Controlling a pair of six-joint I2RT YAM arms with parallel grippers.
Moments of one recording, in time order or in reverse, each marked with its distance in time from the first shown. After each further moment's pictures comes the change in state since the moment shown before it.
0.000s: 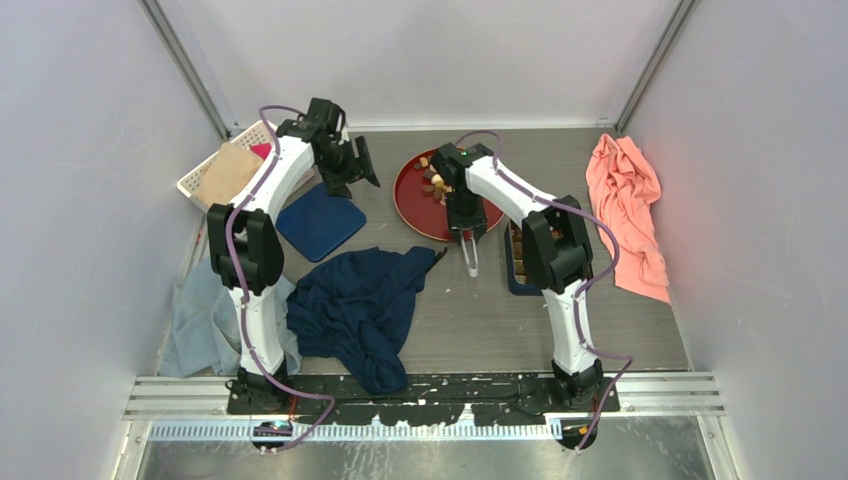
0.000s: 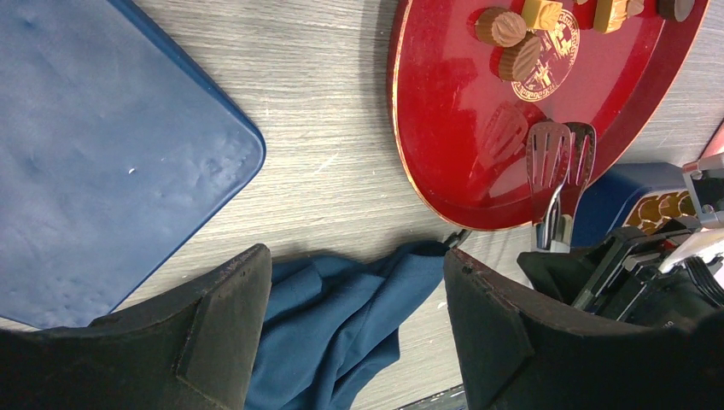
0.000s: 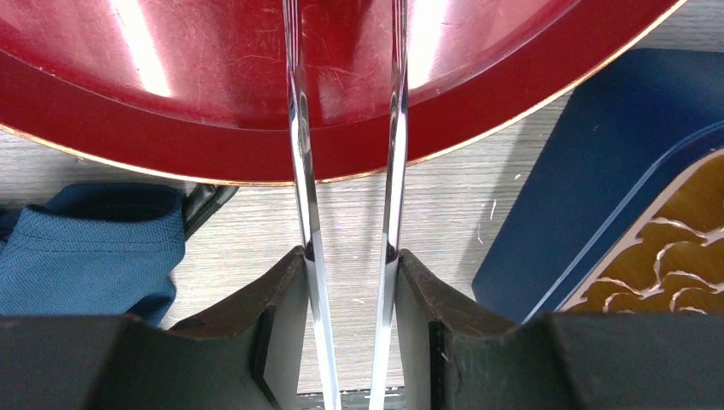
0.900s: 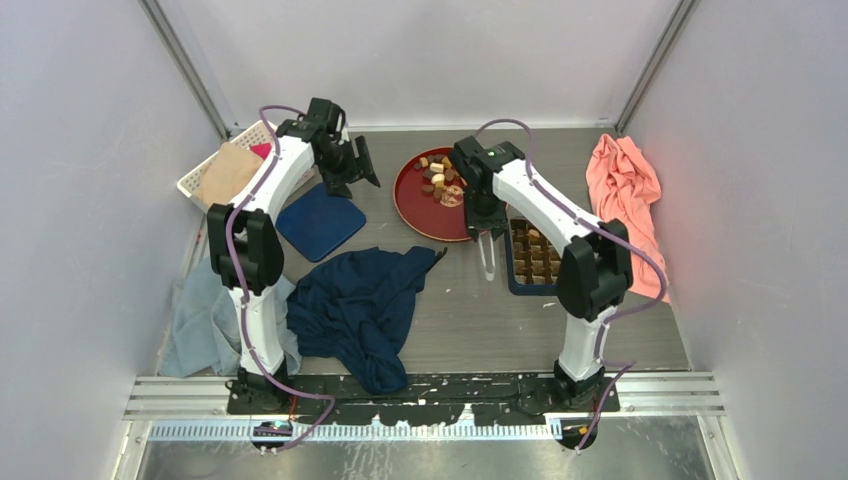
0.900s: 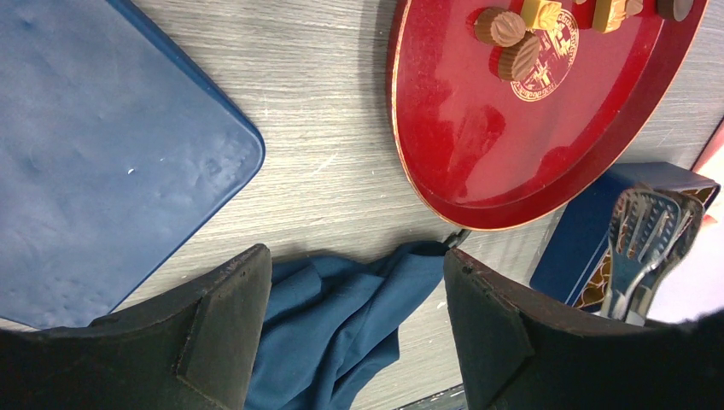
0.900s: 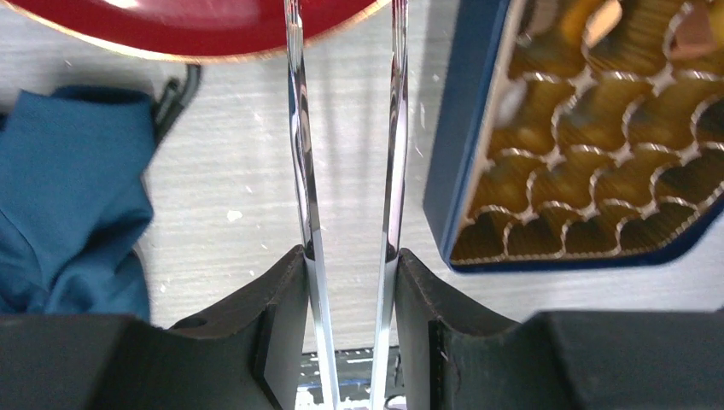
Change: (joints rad) left arm 0.000 0.000 0.000 0.000 0.002 0.000; right arm -0.002 -0.254 -0.127 -0.027 0.059 0.032
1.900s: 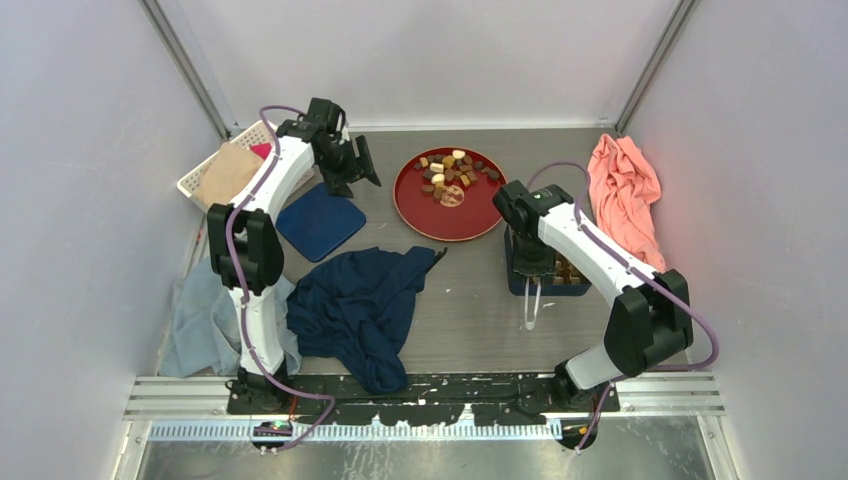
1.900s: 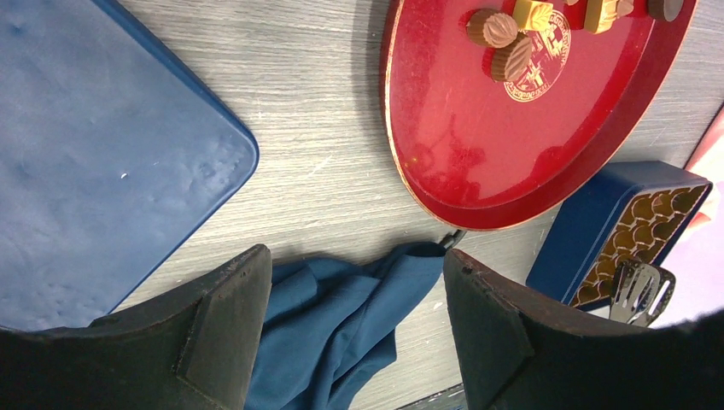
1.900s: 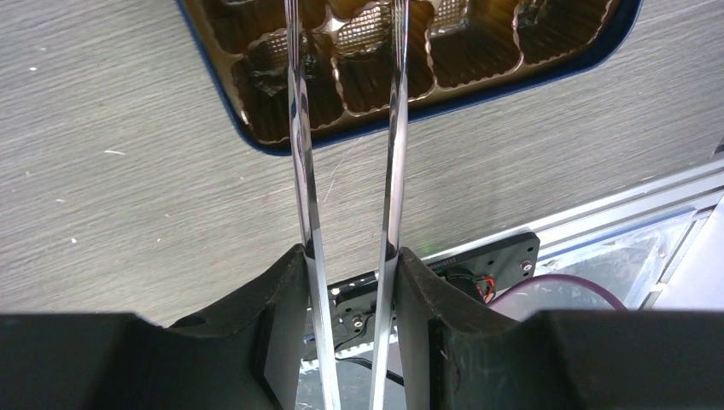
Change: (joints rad) left arm 0.000 0.000 -0.003 0.011 0.011 -0.001; right arm -0.090 -0.427 -0.519 -0.061 0.098 0.155
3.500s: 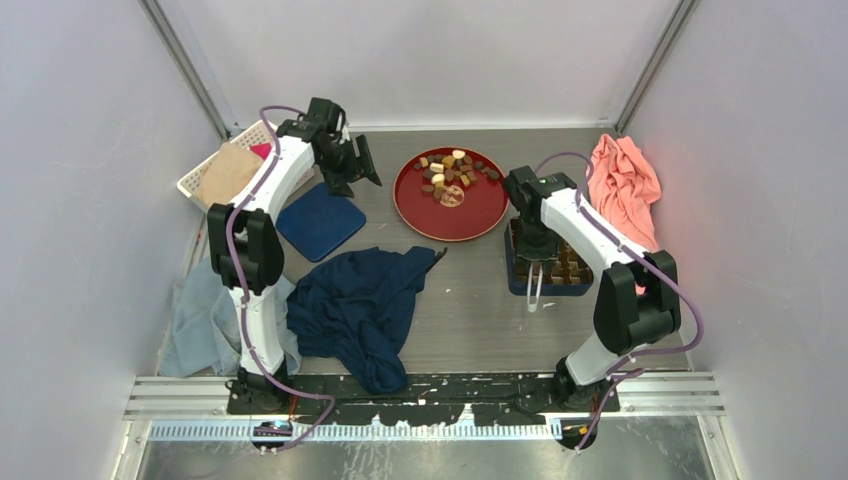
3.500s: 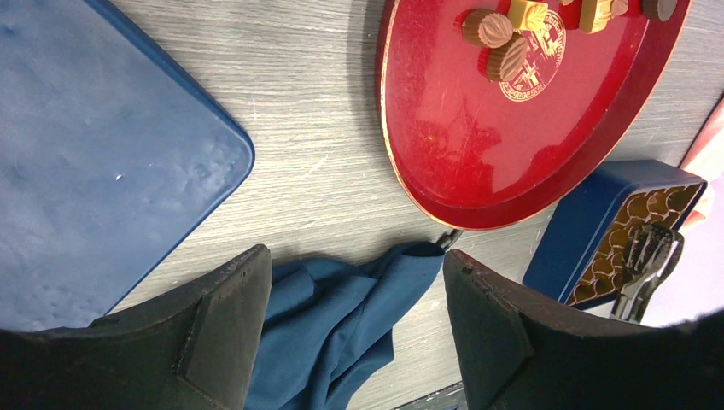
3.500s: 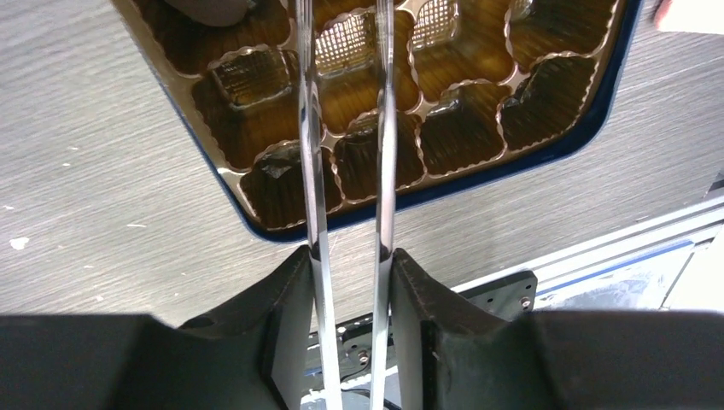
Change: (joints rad) left arm 0.000 0.003 0.004 0.002 0.008 -0.004; right arm -0.109 0.109 0.032 0.104 -0.003 -0.088
